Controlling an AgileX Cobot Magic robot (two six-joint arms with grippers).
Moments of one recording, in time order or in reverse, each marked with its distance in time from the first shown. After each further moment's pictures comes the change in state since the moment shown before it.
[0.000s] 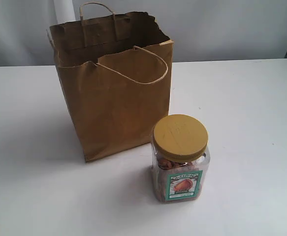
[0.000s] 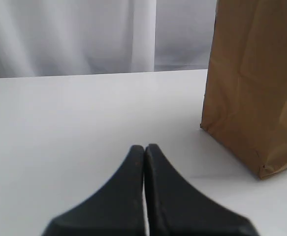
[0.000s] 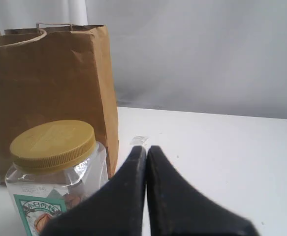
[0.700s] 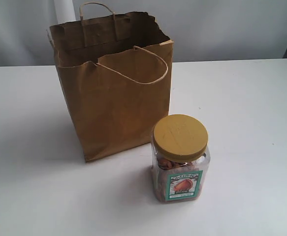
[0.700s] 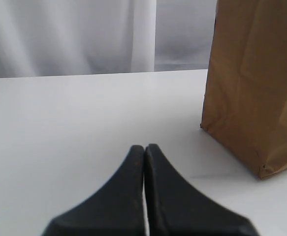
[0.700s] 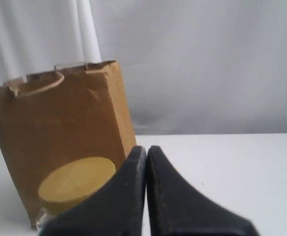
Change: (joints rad) left arm 0.000 0.000 0.000 0.000 0.000 0.000; right arm 0.000 0.000 0.000 0.132 -0.121 0.002
